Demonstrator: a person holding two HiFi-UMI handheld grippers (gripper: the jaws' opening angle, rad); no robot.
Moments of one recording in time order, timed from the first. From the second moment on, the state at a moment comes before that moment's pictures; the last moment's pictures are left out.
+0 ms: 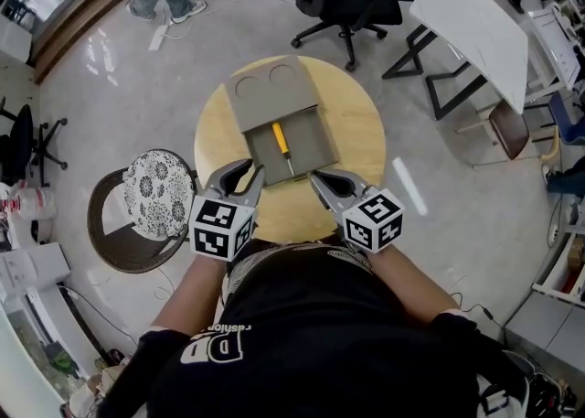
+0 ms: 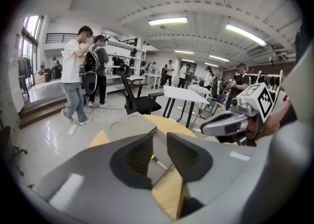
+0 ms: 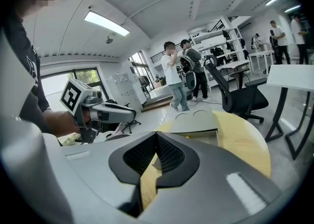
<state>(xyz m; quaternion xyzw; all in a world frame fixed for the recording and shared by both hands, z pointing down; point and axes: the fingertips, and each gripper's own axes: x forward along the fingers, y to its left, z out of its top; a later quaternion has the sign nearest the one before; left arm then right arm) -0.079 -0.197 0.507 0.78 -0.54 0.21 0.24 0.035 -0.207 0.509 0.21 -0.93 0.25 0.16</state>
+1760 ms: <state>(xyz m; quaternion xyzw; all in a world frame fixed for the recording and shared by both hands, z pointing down) -0.071 -0.284 0.691 0.62 -0.59 0.26 0.44 0.117 -0.229 0.529 0.21 -0.93 0.26 0.17</state>
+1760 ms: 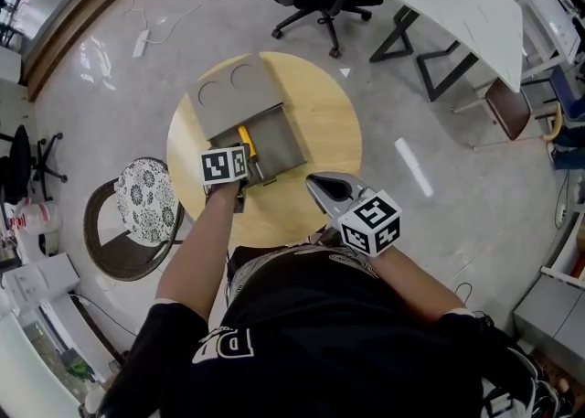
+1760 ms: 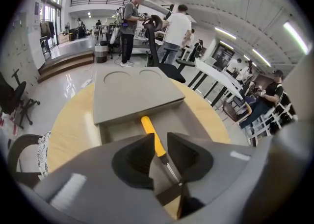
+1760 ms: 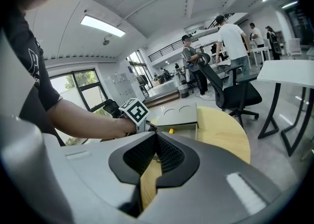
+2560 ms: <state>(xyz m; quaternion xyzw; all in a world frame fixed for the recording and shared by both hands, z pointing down) -0.073 -0.305 0.746 0.58 -0.59 0.30 0.48 0.145 -0.242 0.556 0.24 -0.91 0.29 0.18</state>
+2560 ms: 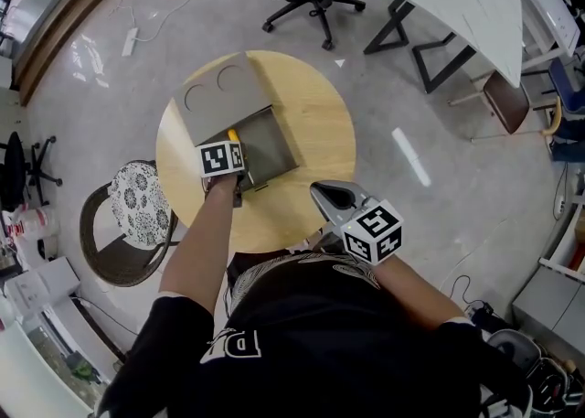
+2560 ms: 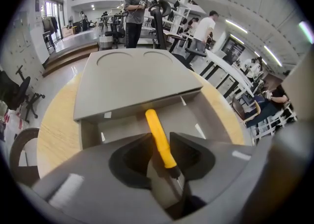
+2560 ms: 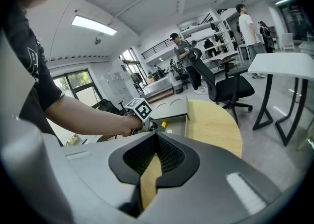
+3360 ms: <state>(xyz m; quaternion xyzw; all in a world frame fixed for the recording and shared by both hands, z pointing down) -0.055 -0.303 0.732 0.59 -0.57 0.28 0.49 0.157 -0.237 0.556 0.24 -0.91 0.30 0.18</state>
